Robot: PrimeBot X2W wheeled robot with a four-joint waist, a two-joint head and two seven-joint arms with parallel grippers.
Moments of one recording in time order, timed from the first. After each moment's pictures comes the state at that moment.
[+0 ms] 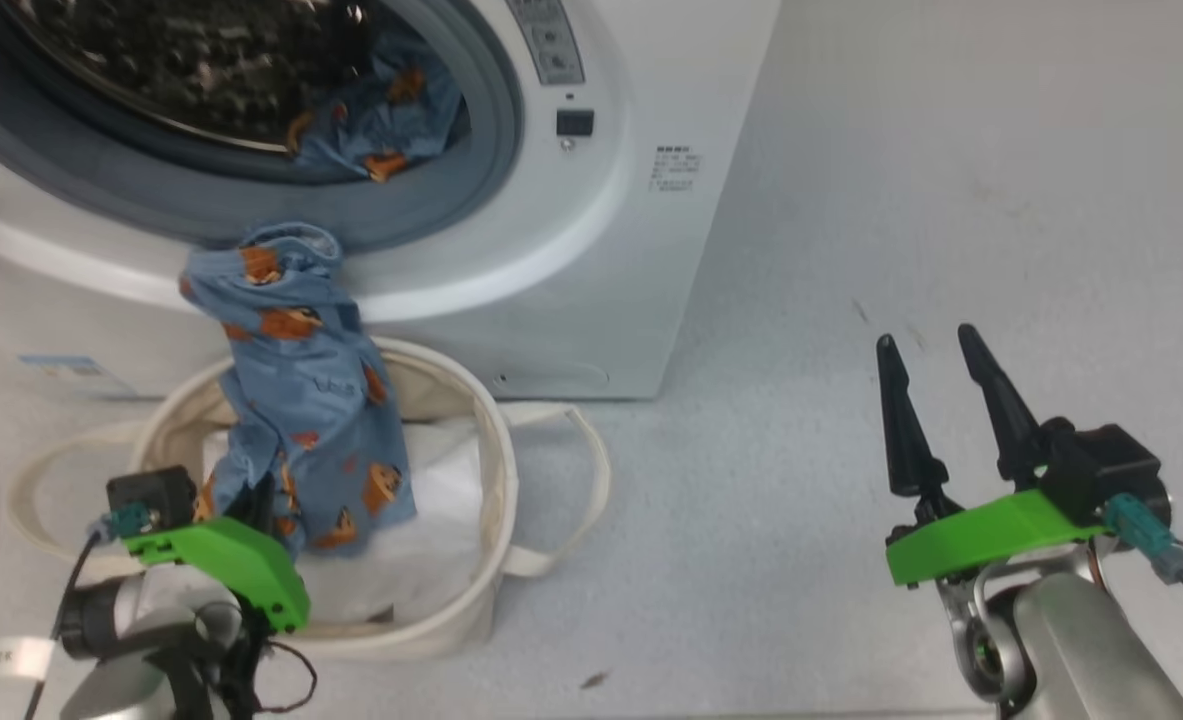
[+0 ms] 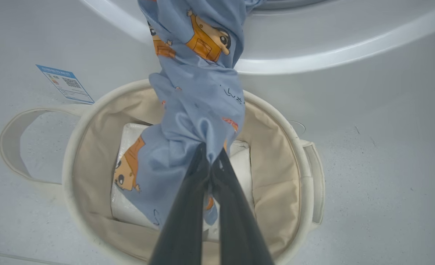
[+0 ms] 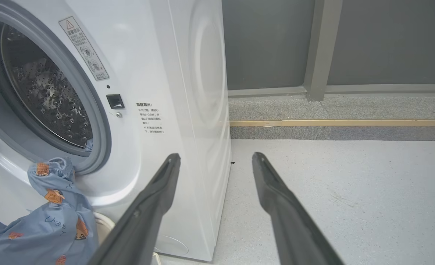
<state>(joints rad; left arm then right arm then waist) -0.60 0.23 -0.43 1.04 -0.70 -0.06 -0.17 -0.25 -0.18 0.23 0.16 0.31 0.13 -0.25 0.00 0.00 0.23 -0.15</state>
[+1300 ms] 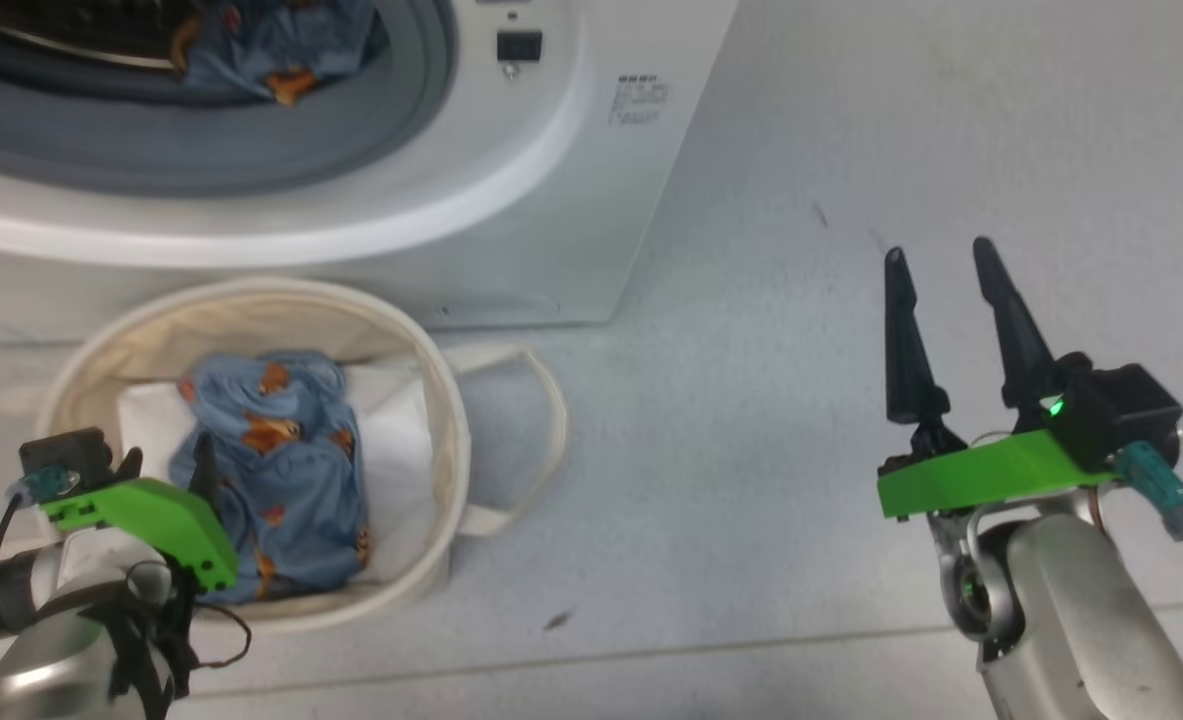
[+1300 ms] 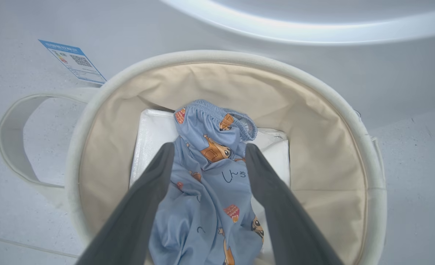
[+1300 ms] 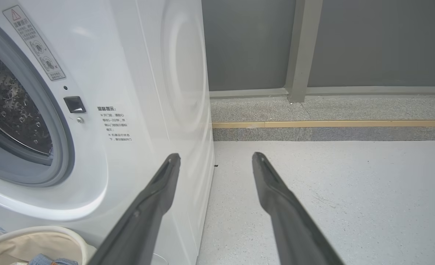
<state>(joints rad) -0.78 0.26 -0.45 1.30 -0.72 -0.04 -0.22 -0.34 -0.12 0.17 0.11 0.24 0.13 -0.25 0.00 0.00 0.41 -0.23</state>
